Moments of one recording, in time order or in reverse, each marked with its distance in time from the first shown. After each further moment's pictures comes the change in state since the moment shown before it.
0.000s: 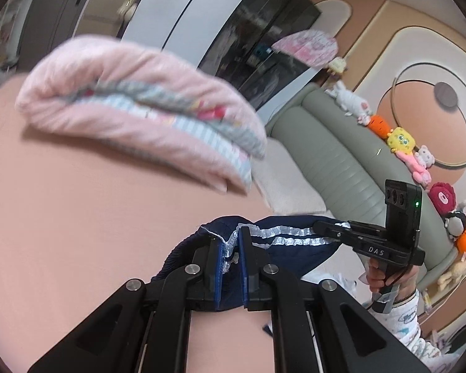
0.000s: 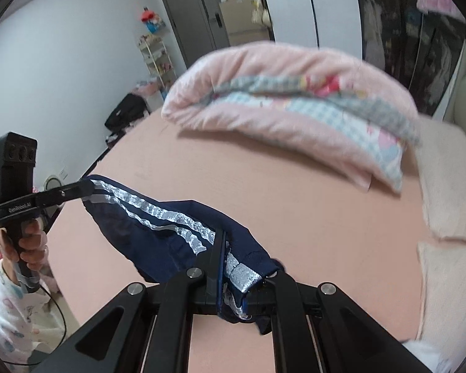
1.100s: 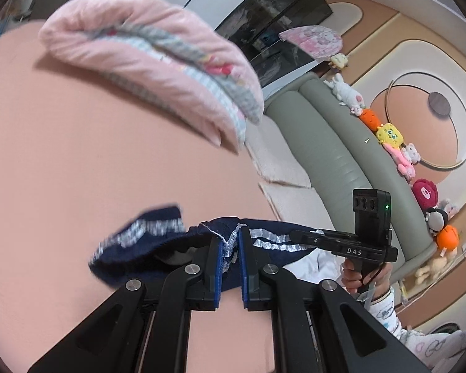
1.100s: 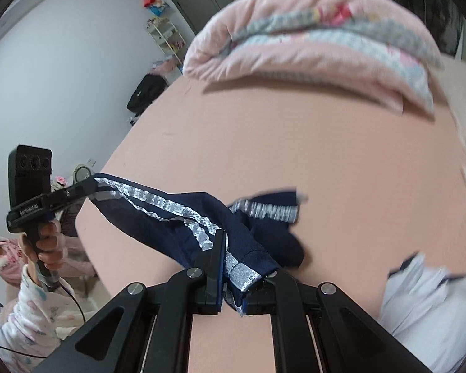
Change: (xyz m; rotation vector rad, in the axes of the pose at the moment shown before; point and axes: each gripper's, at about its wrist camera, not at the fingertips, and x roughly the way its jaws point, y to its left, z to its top) left arm -0.027 0.026 -0.140 -0.152 0.092 -0.081; right arm 0.022 0.017 -0.130 0.117 0.180 0.186
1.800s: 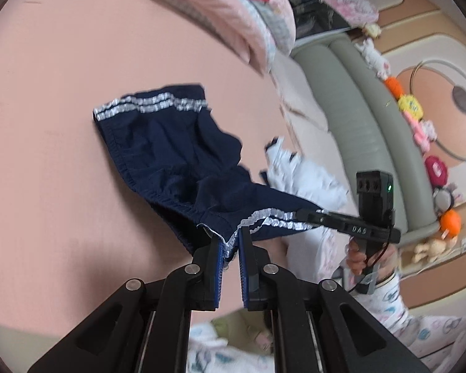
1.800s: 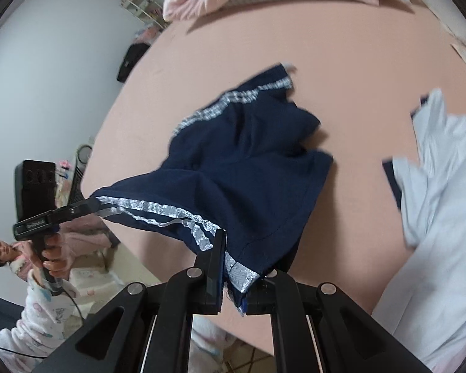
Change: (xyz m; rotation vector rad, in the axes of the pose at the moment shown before) left arm -0.005 0.011 -0.157 -0.153 0.243 0.058; right arm 0.030 -0.019 -0.146 0.137 0.213 0.038
